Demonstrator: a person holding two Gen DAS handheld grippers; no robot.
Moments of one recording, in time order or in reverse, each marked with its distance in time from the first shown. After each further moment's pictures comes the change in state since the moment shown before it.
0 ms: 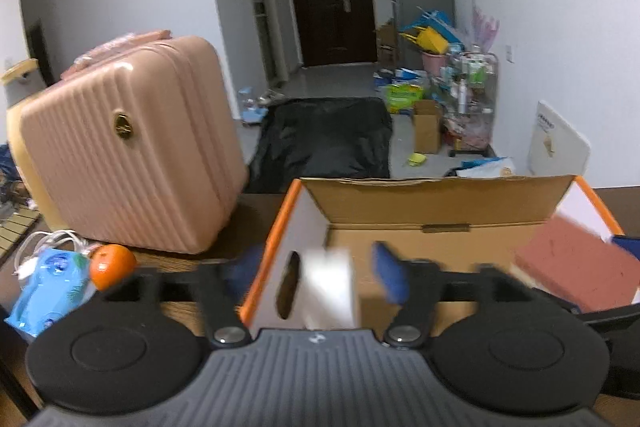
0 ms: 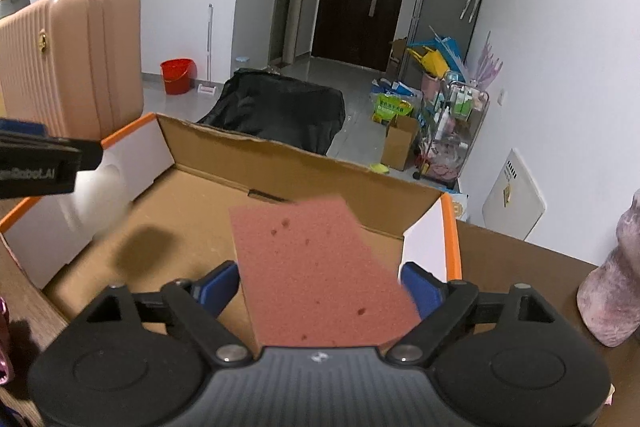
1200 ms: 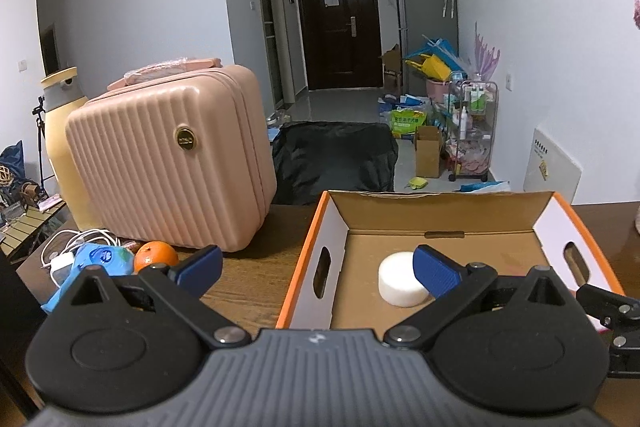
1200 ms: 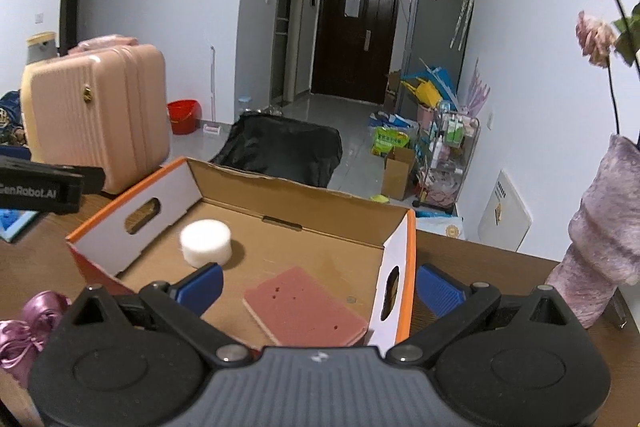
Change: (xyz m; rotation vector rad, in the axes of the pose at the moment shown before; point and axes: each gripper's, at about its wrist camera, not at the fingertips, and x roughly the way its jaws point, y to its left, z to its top) left arm -0.072 0.030 -0.011 -0.033 -0.075 0.015; right arm -0.101 -0.015 -0.019 0.043 -0.130 0.023
